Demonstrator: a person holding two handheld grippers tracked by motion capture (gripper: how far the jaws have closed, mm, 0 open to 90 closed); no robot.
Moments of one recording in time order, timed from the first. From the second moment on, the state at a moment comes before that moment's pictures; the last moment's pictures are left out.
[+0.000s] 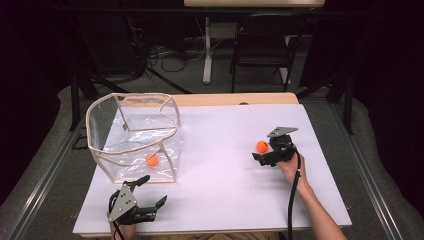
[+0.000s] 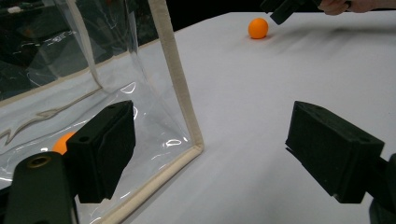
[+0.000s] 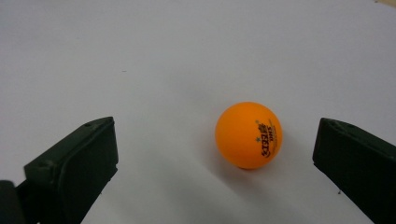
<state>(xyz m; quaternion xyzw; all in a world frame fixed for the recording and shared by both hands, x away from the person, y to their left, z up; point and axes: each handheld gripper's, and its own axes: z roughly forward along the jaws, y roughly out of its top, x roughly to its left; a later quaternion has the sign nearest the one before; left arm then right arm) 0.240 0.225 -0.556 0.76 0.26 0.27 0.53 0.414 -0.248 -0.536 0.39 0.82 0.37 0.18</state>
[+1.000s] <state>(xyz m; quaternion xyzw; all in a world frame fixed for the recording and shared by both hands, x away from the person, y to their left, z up) 0.241 0.227 -0.556 0.76 0.25 0.27 0.54 0.432 -0.243 -0.552 0.40 0.83 0.34 0.18</state>
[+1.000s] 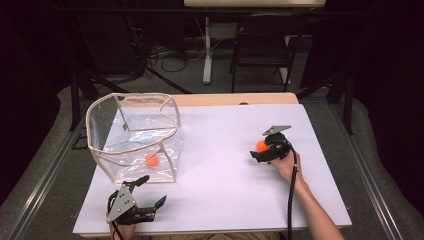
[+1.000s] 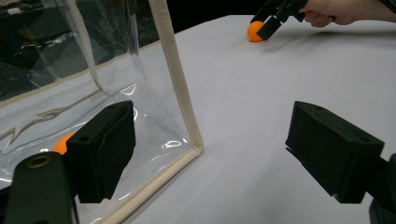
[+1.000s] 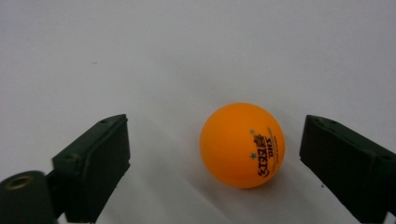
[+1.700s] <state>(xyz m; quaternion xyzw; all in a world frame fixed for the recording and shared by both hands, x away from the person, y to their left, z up) 0.239 0.227 -0.556 0.76 0.25 0.27 0.54 0.432 -0.245 -0.552 0.42 0.82 0.33 0.21</state>
